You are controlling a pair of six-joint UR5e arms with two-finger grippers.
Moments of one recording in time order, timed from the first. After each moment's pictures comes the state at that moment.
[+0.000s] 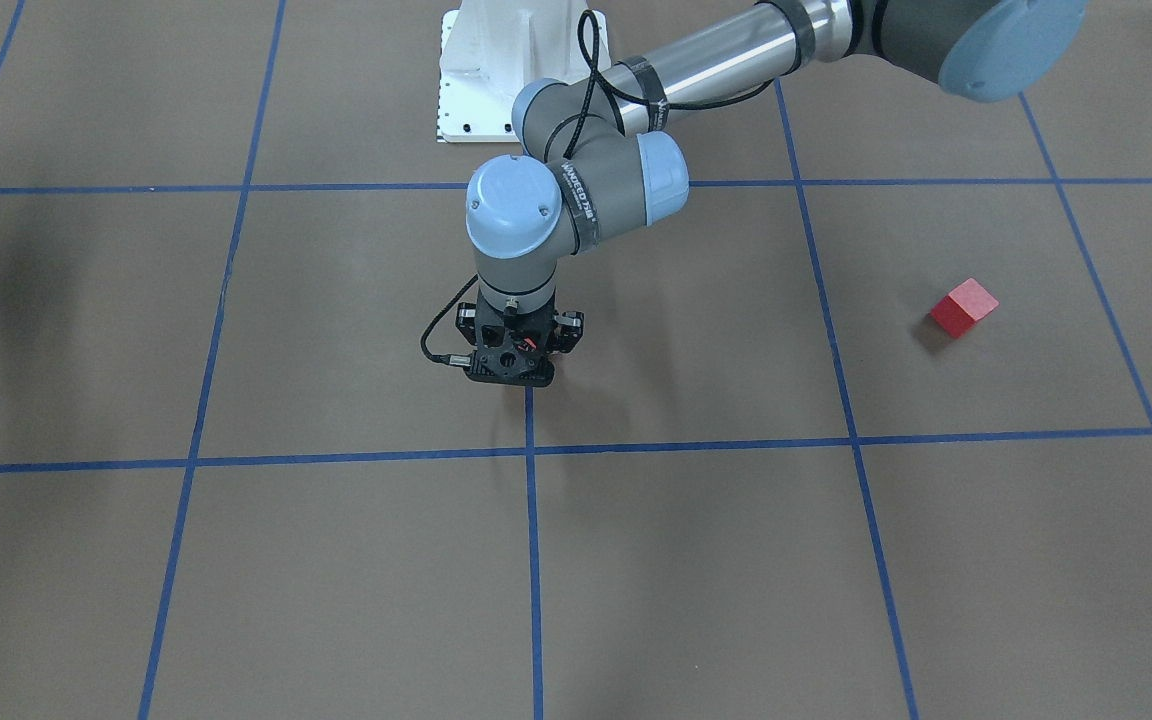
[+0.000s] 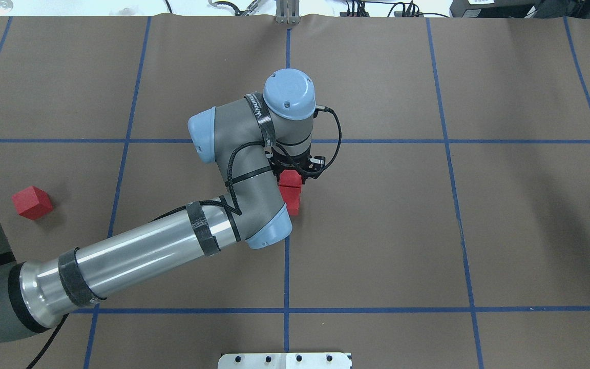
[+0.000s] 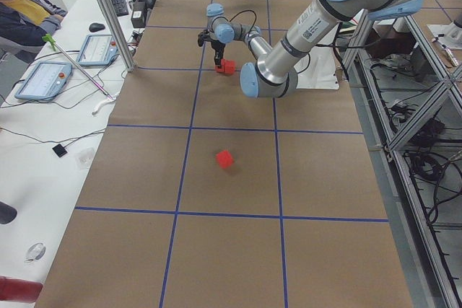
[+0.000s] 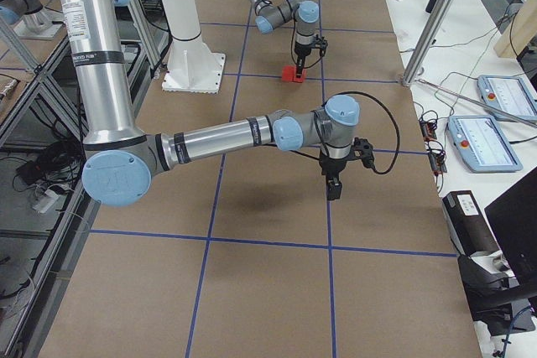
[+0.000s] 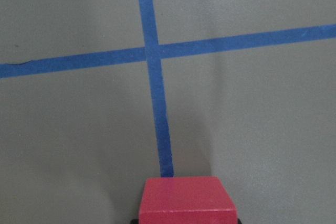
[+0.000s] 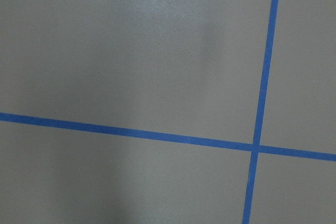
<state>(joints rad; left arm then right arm) -0.55 -2.60 -1.17 -1.66 -1.98 -1.04 1.33 -1.43 1.66 -1.56 2.20 0.21</state>
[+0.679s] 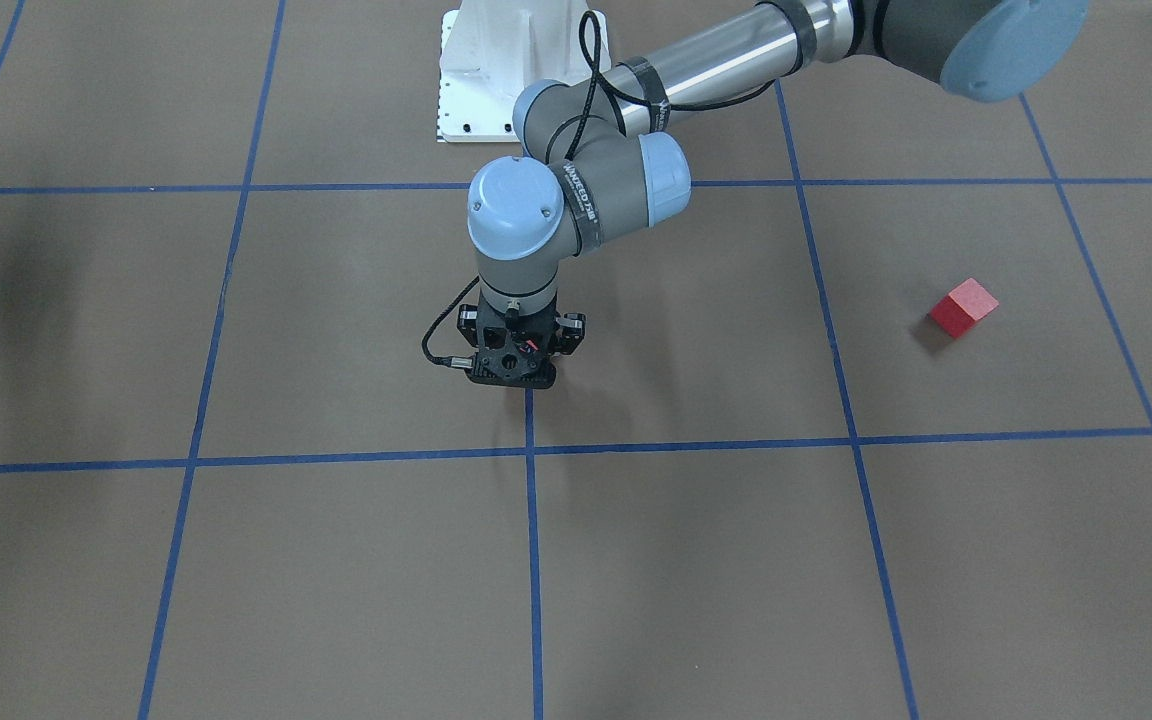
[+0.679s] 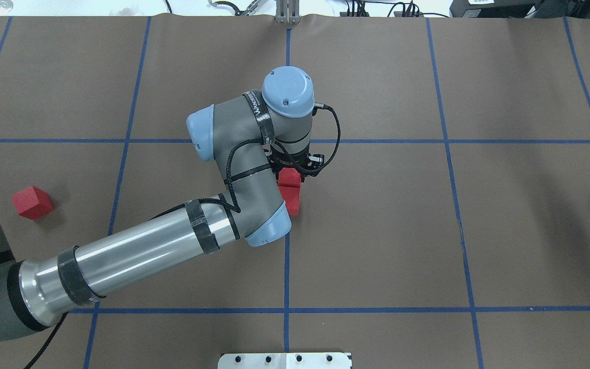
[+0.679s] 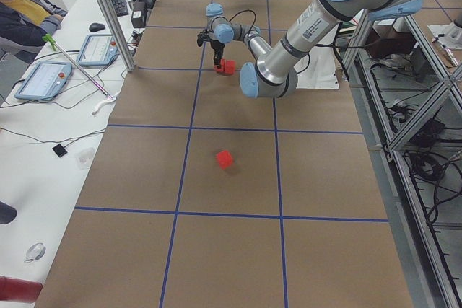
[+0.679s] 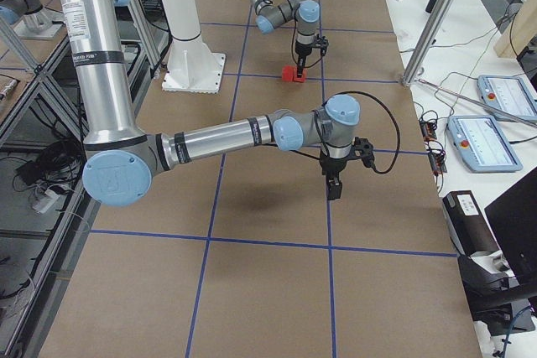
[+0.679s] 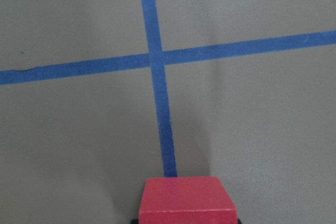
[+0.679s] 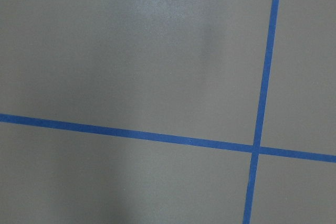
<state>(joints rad) -0.56 -2.60 -1.17 -1.66 -1.98 -1.04 1.33 -1.43 1.66 -1.56 2.20 0.21</state>
